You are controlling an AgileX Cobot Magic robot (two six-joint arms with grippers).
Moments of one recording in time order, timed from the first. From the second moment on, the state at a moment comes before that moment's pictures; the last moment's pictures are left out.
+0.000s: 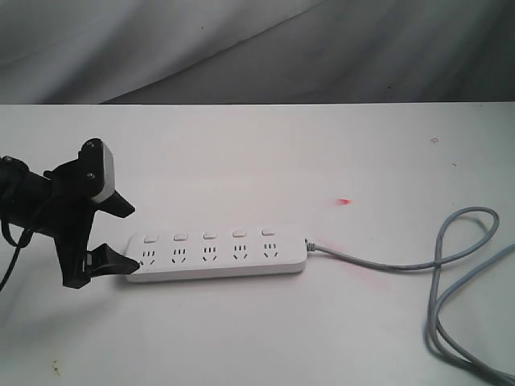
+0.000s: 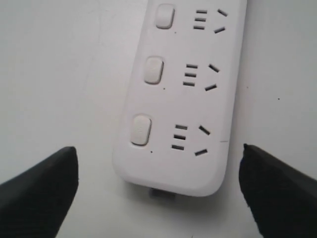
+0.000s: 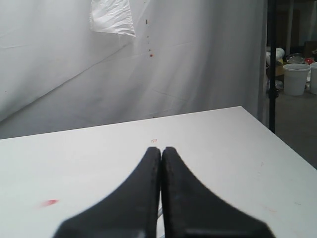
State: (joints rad) left arm 0.08 1.81 -0.87 -1.00 0.69 2.08; right arm -0.15 0.06 0.00 0.15 0.09 -0.05
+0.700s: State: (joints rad) left arm 0.08 1.93 -0.91 -1.00 0.66 2.09; right arm -0.15 0.06 0.00 0.15 0.09 -0.05
